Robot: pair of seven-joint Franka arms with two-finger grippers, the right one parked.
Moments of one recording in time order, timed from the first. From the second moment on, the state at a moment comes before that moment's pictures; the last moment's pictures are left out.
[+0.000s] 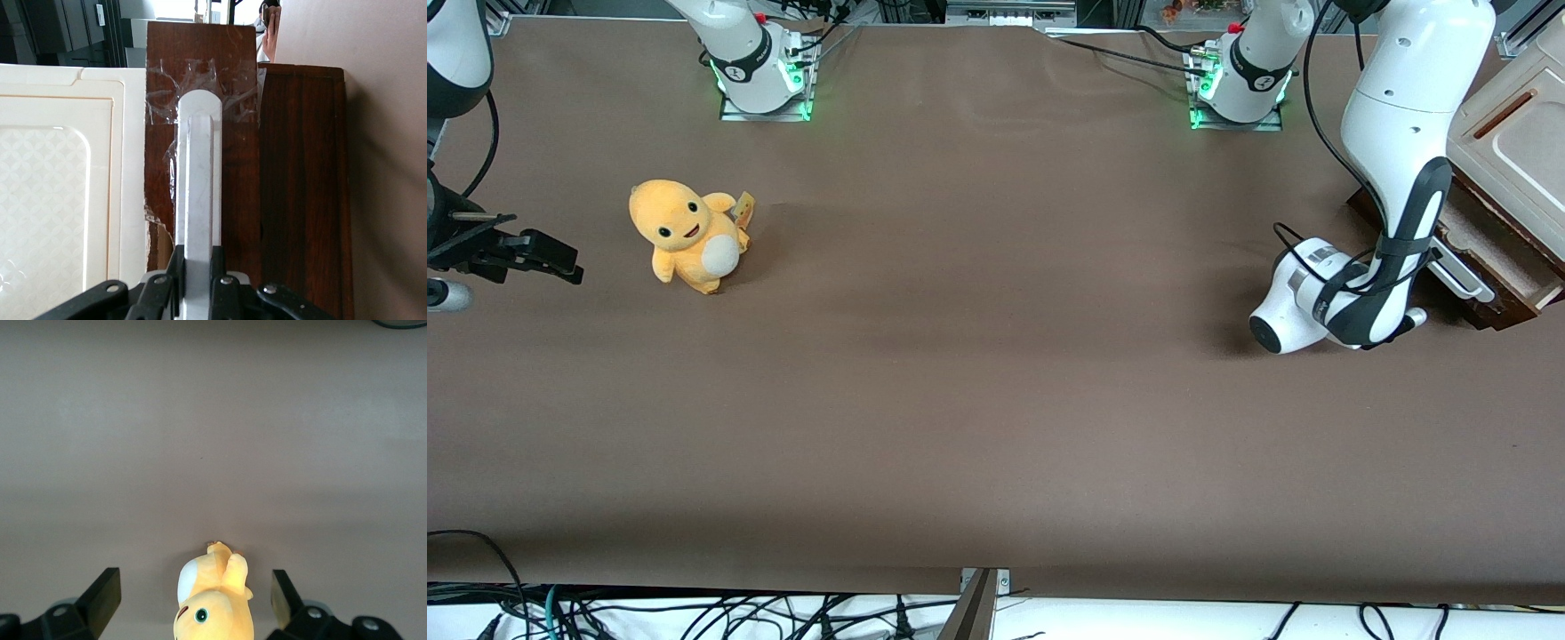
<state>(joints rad) -0.03 0.67 -0.06 -1.90 1.06 1.34 -1.11</state>
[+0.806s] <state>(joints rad) -0.05 0.68 -0.06 -1.87 1.05 1.32 -1.11</state>
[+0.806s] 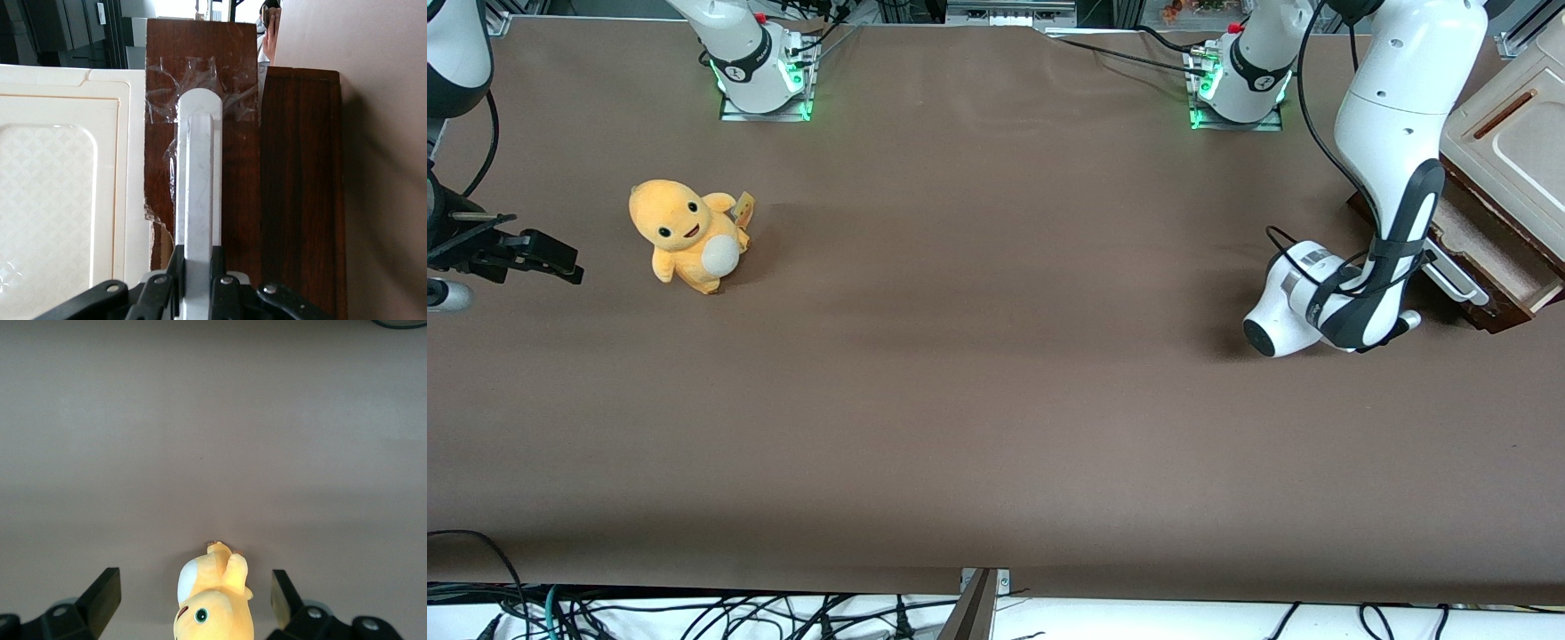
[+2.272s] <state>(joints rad) -0.07 0.68 -0.06 -1.86 1.04 1.31 -1.11</state>
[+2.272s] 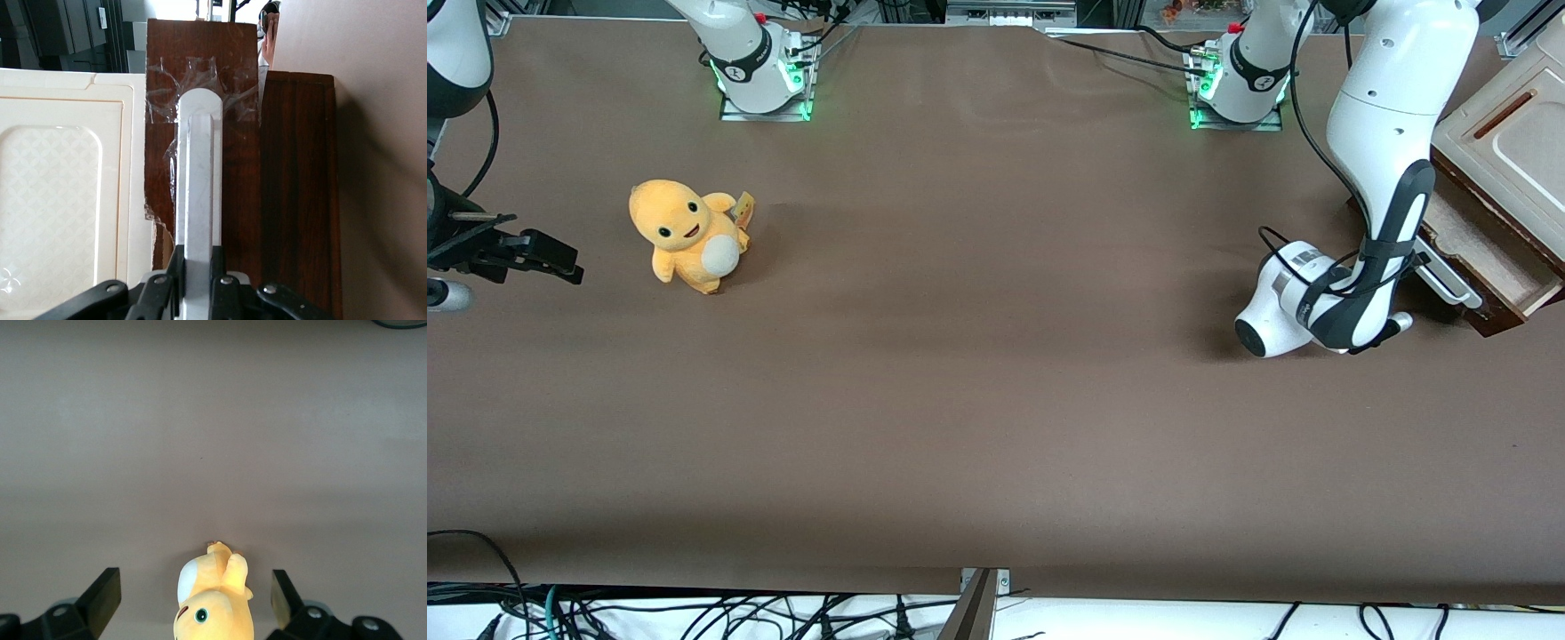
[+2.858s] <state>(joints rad) -0.07 0.70 -0.06 -1.84 1.03 1.30 -1.11</state>
